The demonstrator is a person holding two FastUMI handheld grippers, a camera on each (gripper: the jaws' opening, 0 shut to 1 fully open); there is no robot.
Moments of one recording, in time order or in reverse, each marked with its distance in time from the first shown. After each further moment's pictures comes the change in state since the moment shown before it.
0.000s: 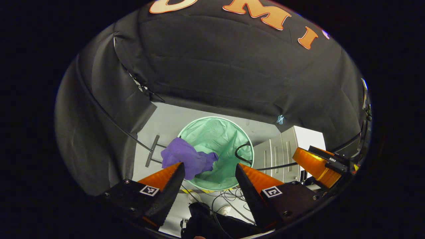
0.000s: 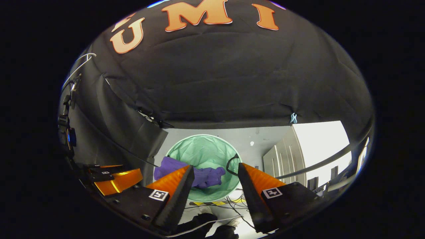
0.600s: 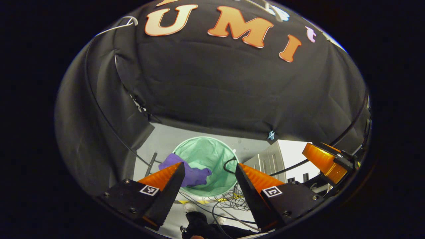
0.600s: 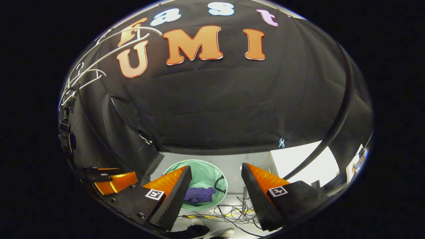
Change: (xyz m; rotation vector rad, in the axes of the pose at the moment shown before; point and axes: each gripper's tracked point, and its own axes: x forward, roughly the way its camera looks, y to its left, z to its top) left arm -0.102 -0.064 0.040 0.046 -0.262 -0.035; right arm -0.139 -0.042 0.074 -0.052 -0.275 -0.006
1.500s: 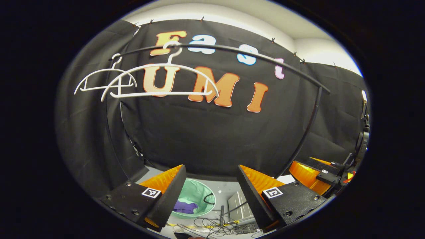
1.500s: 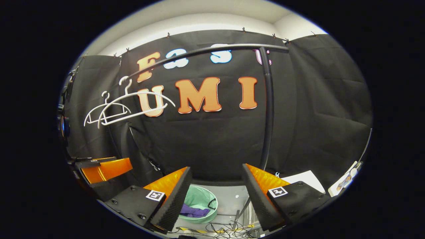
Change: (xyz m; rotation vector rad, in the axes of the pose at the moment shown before) left arm -0.197 -0.106 0.085 0.014 -0.510 -0.025; right arm -0.206 -0.067 0.098 -0.044 -0.370 0.099
